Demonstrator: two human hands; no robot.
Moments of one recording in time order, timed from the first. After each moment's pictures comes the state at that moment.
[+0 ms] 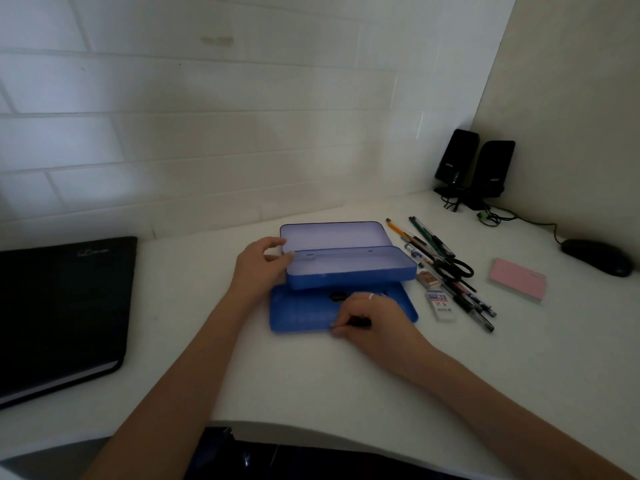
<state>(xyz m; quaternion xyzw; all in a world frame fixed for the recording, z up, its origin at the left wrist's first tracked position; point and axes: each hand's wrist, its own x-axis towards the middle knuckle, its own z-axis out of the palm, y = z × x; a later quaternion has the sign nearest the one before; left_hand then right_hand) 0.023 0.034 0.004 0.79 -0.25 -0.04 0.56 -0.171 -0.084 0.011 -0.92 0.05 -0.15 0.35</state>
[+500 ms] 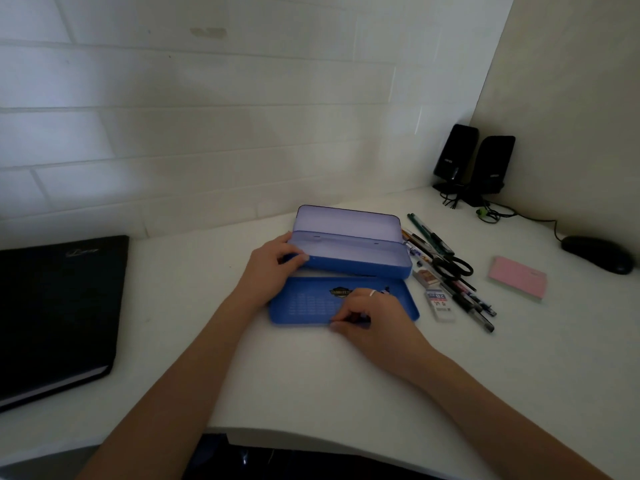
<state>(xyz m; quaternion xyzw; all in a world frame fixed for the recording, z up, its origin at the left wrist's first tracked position) 0.015 0.019 0.006 0.79 -0.35 -0.04 0.50 -0.166 -0.091 0.003 -0.93 0.07 -0.17 0.32</state>
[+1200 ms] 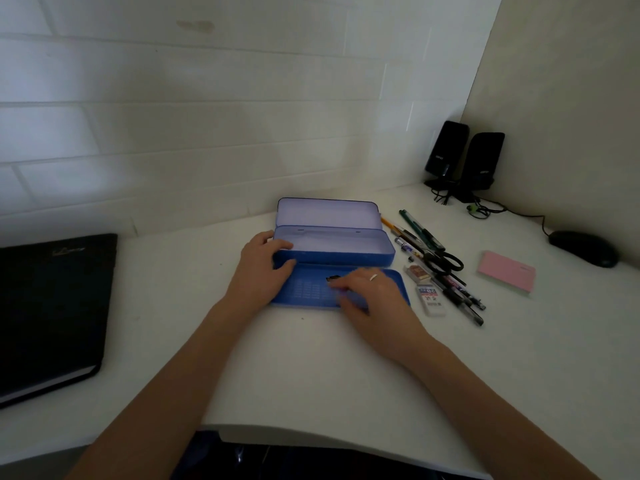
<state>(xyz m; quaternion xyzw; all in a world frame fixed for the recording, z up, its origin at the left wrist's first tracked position) 0.011 0.023 -0.004 0.84 -0.36 0.05 0.41 -0.164 -0.102 0.005 -0.94 0.08 -0.24 0.23</state>
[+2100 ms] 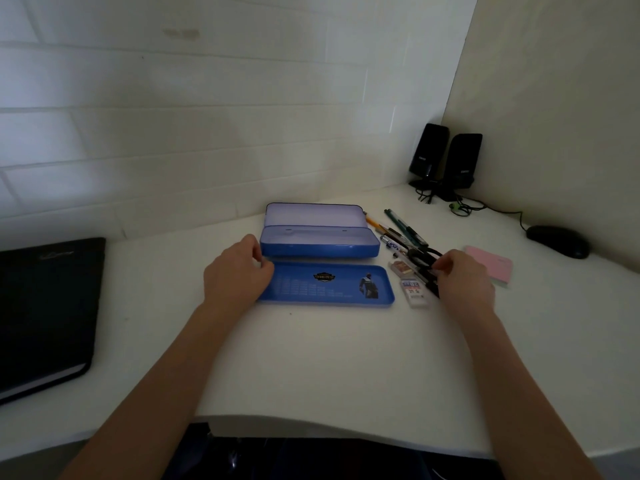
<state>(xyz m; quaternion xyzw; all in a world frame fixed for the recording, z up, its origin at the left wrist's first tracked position) -0.007 0.037 0.010 0.90 -0.28 0.12 0.31 -0.210 -0.205 0.012 -0.80 0.50 -0.26 0.21</state>
